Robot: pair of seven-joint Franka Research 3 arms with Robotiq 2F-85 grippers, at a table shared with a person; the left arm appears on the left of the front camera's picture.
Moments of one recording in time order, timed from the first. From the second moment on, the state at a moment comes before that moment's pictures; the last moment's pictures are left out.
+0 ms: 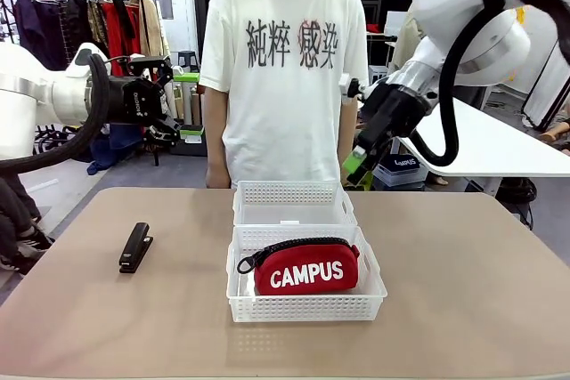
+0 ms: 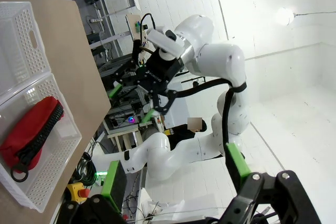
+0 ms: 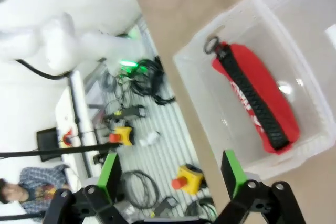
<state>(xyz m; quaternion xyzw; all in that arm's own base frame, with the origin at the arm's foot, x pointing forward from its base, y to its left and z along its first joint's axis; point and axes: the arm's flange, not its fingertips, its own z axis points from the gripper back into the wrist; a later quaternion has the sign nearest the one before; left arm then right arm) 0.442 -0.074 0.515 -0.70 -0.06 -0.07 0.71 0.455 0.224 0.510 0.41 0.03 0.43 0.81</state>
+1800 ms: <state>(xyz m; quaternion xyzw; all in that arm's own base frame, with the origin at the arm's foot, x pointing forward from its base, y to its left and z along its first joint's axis) 0.442 -0.074 0.516 -0.70 -0.06 -0.07 0.71 0.510 0.015 0.511 0.69 0.01 0.06 0.72</state>
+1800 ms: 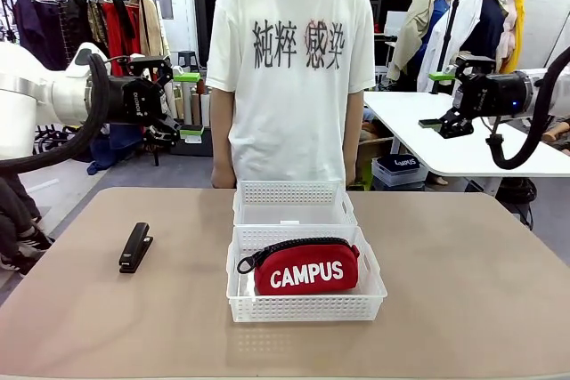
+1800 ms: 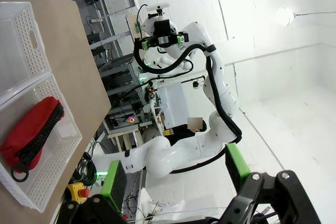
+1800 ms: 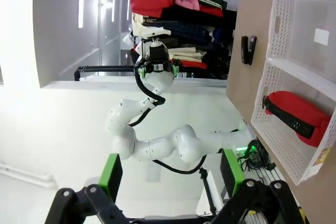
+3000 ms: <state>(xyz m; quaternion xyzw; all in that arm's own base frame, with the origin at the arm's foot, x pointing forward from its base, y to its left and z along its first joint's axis) 0.442 -0.074 0.516 -0.70 -0.06 -0.07 0.71 0.513 0.003 0.516 0.70 -0.03 0.03 0.71</state>
